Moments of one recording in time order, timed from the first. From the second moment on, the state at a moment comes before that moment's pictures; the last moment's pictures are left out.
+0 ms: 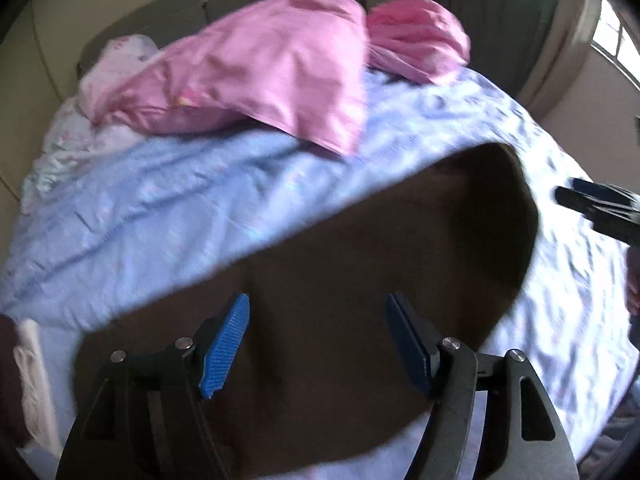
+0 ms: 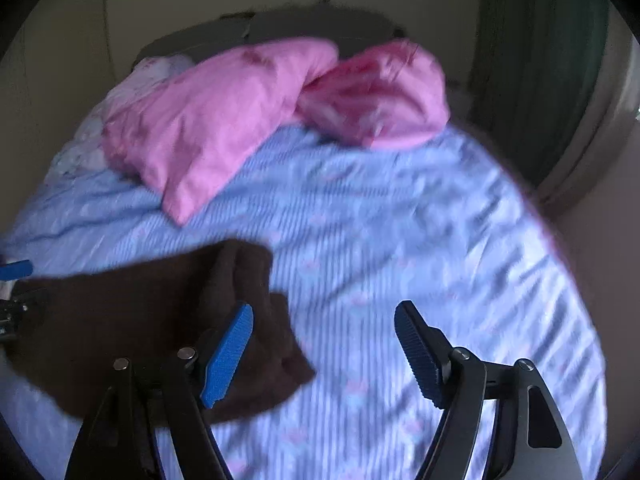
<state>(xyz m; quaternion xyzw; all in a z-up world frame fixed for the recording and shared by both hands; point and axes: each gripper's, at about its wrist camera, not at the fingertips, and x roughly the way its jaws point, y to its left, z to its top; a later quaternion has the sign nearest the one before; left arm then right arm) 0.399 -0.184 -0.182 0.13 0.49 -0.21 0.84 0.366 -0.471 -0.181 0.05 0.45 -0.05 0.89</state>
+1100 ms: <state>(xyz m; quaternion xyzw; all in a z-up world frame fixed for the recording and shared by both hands) 0.372 -0.188 -0.243 0.09 0.55 -0.15 0.81 0.382 -0.474 -0.241 0.02 0.58 0.05 0.81</state>
